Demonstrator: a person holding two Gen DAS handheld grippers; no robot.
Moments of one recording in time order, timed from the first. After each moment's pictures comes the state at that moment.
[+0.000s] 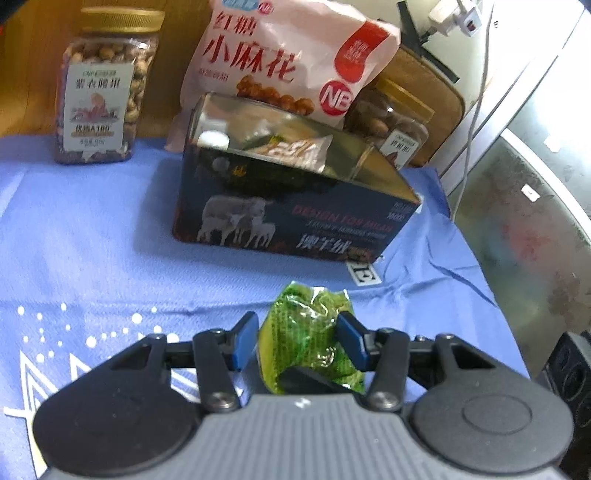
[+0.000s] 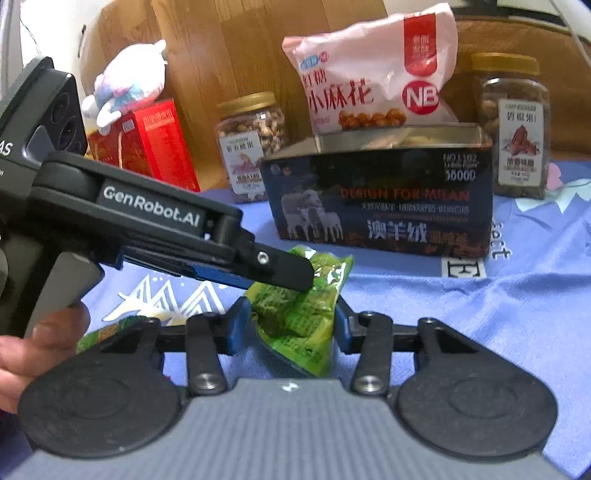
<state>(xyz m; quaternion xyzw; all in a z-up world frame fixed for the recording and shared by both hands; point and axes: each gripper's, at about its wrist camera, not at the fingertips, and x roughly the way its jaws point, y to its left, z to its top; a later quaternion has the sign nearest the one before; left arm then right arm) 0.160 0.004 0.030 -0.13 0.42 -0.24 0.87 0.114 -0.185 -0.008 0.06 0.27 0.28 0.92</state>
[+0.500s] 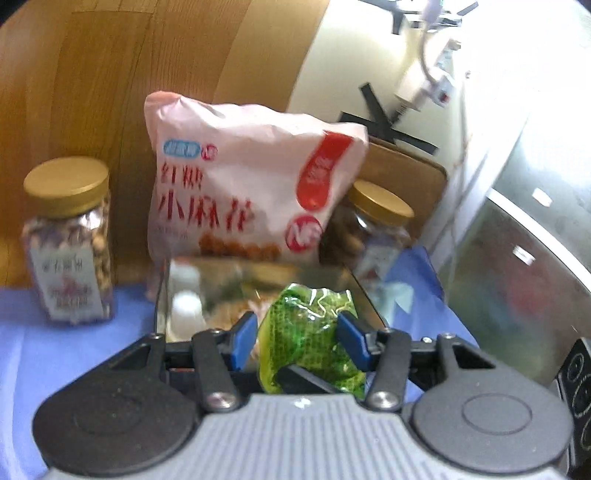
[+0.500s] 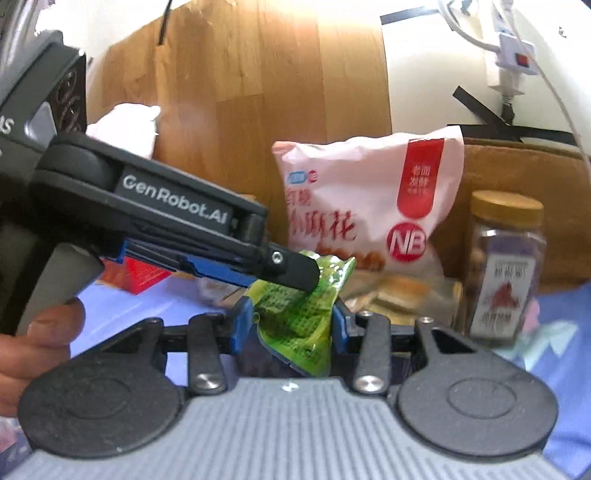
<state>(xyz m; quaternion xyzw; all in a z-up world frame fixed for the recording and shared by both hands) 0.227 -0.019 0.109 -0.09 0.32 -0.23 0.91 0.193 -0.182 0.057 0.01 0.17 0.25 0.95</state>
